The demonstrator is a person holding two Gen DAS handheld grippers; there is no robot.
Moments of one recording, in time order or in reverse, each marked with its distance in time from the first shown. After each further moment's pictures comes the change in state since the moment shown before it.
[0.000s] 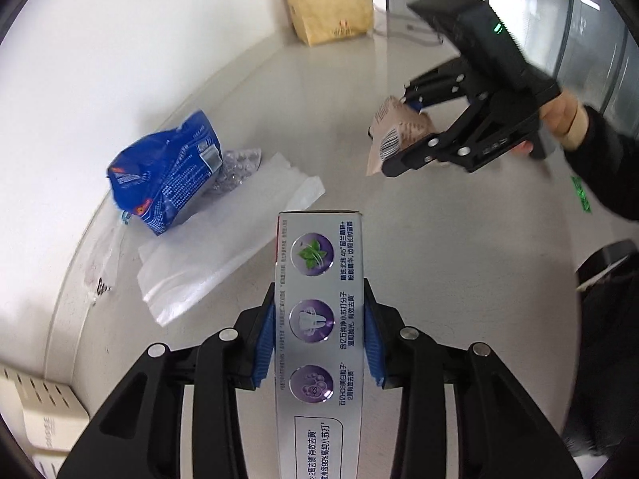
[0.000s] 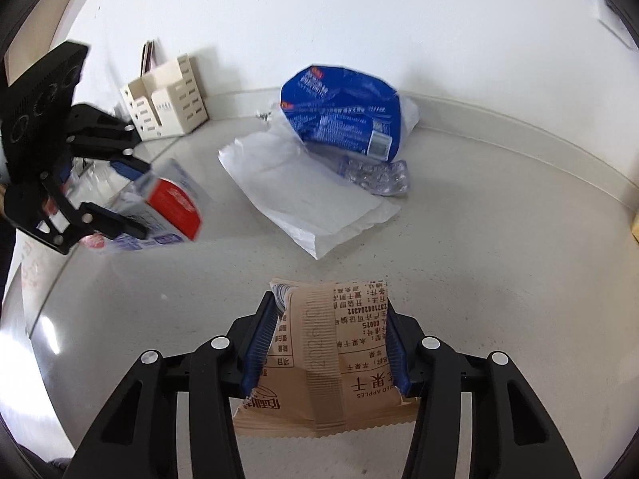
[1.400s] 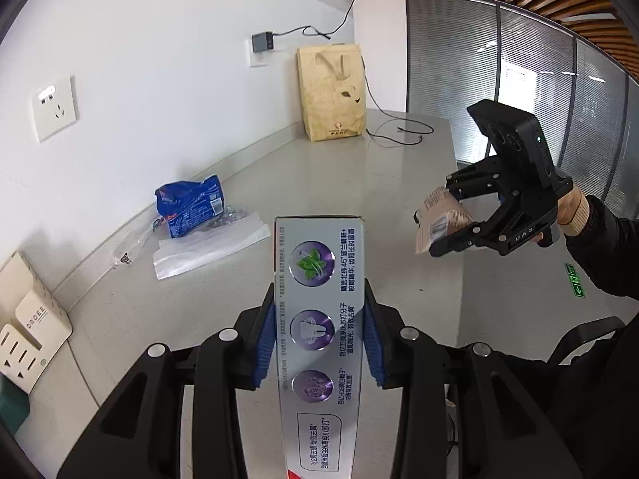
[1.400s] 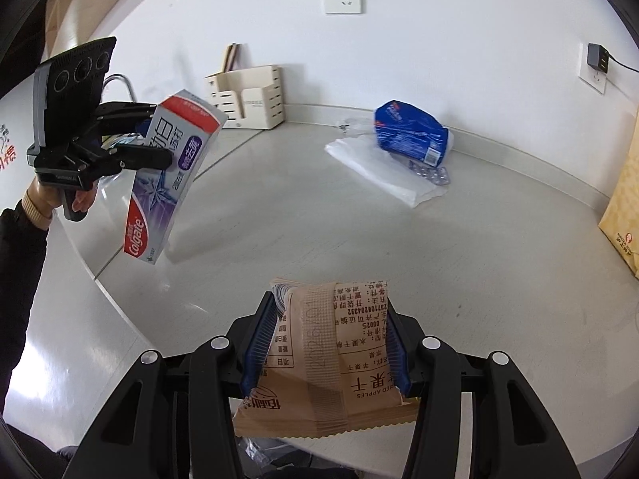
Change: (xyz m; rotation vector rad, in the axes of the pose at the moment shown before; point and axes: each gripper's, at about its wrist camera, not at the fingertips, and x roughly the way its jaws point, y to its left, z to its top) left arm -0.135 -0.123 -0.082 -0.160 -0.358 0.061; right arm -0.137 0.130 -0.100 -0.108 -0.065 0.023
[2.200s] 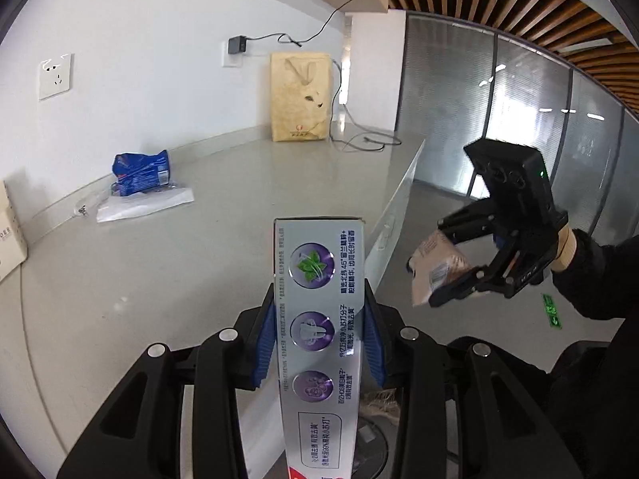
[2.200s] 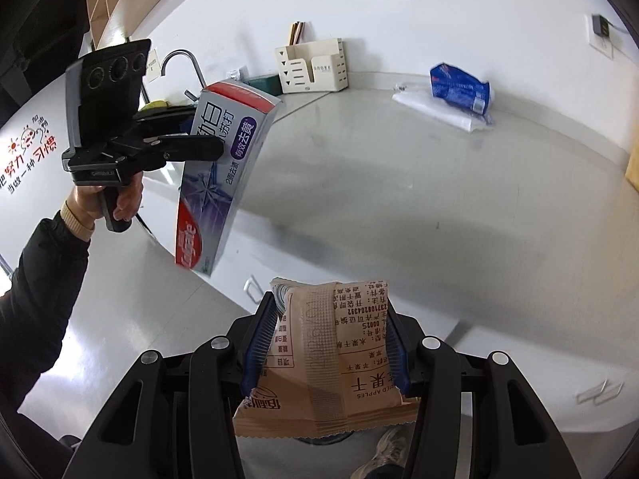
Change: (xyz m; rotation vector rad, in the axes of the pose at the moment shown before) left arm -0.017 -0.147 -0.074 -0.116 -0.090 -0.048; right arm -0.060 0.068 -0.141 0.005 0.034 0.169
